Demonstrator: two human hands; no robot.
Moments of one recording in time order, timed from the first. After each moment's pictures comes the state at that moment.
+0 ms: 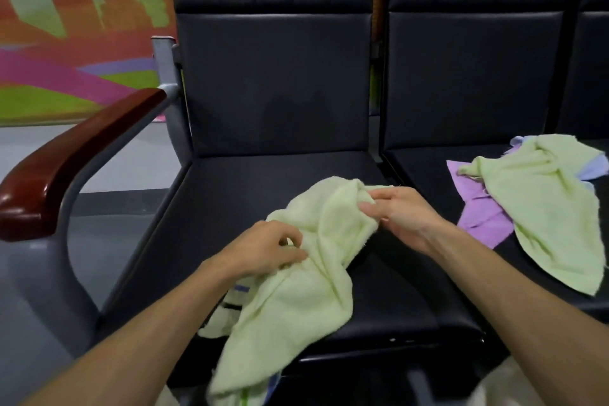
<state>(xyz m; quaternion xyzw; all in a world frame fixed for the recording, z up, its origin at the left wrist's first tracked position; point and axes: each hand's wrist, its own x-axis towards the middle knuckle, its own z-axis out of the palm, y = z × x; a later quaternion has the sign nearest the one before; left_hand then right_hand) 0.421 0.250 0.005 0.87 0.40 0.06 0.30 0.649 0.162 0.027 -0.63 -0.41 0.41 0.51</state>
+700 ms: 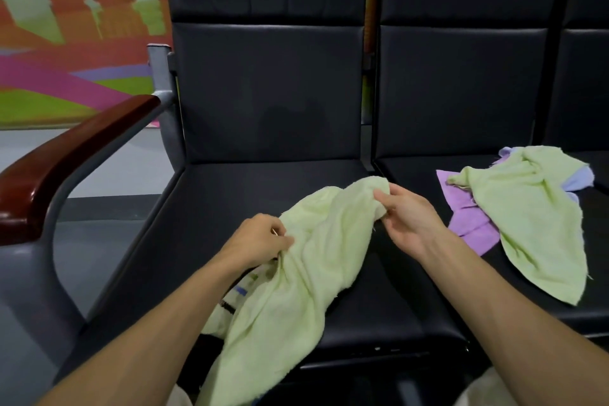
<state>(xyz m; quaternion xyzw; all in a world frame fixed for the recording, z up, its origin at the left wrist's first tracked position) 0.441 0.250 0.014 0.79 0.50 0.13 0.33 0.664 0.162 0.030 -0.50 -0.21 0.45 0.71</state>
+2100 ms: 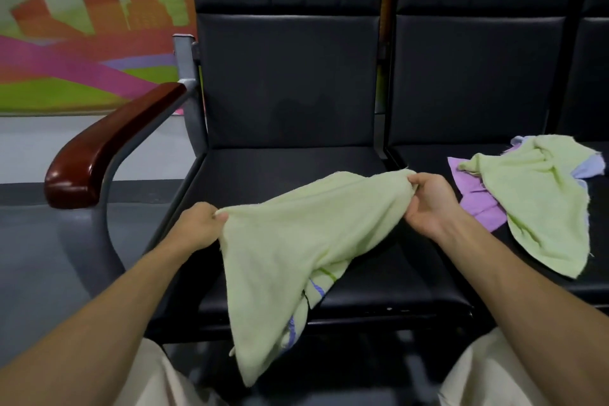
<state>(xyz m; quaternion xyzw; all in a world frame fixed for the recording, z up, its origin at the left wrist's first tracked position) 0.333 0.268 0.005 0.72 0.62 0.16 0.26 0.668 0.152 0.026 -0.49 -0.12 0.48 0.72</state>
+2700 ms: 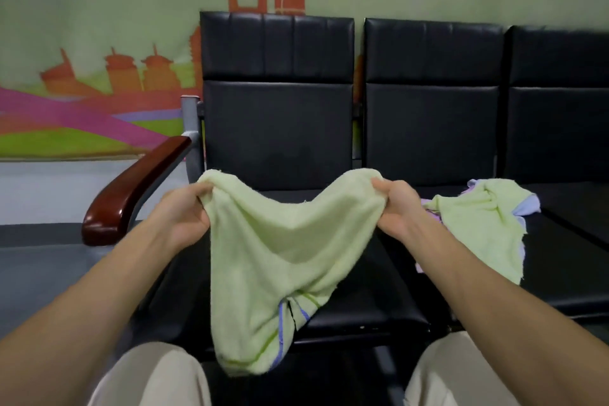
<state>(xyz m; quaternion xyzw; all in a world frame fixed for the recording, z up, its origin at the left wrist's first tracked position) 0.328 0.227 0.125 0.37 0.35 0.46 0.73 0.619 0.110 0.125 -0.49 -0.17 0.46 0.72</state>
